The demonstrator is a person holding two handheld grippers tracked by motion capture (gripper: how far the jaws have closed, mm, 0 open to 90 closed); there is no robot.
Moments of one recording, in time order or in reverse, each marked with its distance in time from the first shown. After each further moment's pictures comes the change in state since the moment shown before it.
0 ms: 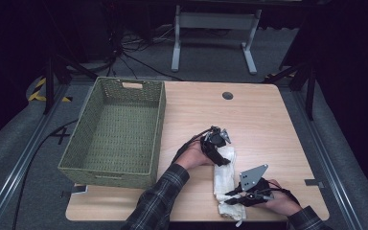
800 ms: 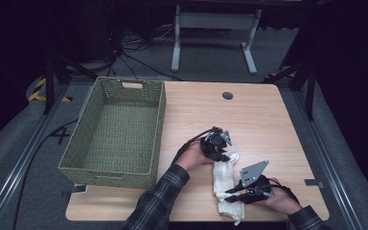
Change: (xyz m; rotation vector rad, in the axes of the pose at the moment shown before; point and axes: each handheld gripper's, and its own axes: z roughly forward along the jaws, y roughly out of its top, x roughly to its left) left arm -0.010 0.007 -0.017 -0.016 -0.057 0.043; right arm -0.006 0.003 -0.005 -0.020 0.015 0.059
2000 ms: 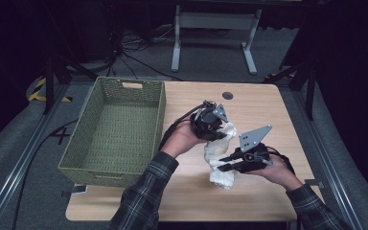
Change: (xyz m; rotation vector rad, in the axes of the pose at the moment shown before) left arm -0.017 0.041 -0.124 -0.040 0.177 0.038; right arm -0.034 0.087 -0.051 -0.120 -0.044 -0.028
